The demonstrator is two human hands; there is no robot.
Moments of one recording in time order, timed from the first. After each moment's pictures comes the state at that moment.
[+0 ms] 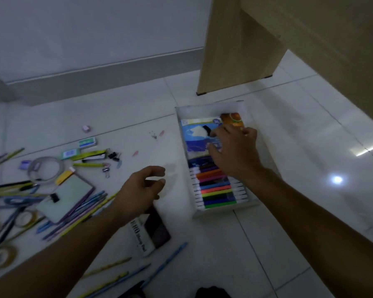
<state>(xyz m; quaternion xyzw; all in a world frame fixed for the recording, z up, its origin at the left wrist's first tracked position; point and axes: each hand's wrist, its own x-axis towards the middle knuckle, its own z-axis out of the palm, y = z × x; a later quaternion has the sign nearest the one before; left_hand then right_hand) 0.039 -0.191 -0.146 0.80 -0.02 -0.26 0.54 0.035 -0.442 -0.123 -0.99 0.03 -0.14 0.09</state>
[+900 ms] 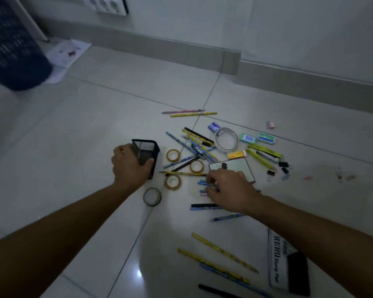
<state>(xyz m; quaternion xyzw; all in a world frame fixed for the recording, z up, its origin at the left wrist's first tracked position) -0.017 0.182 -0.185 0.88 0.40 0.05 0.25 0.070 -0.067 -0.179 -0.89 -0.36 0.22 0.18</state>
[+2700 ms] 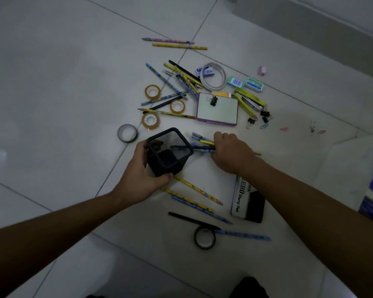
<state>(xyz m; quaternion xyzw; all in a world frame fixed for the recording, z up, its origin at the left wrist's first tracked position) -0.123 0.053 -0.220 0.75 0.22 0.00 0.62 0.064 -0.138 -0.239 -0.90 -0.38 0.19 -0.01</state>
